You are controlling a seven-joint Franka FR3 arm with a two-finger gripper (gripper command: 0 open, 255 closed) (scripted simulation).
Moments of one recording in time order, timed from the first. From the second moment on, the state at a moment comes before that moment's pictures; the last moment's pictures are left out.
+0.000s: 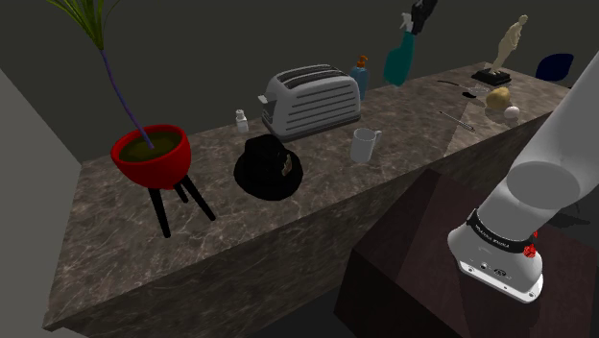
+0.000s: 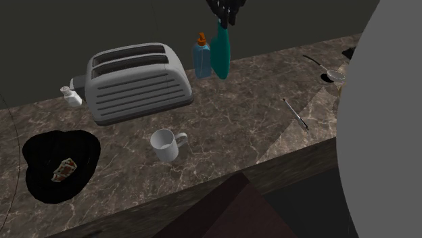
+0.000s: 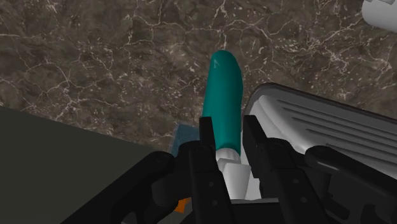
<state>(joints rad) -0.16 0.05 -0.46 -1.63 -0.01 1.79 -0.63</state>
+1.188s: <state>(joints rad) -0.18 0.14 -0.48 -1.27 0.04 1.51 -0.66</state>
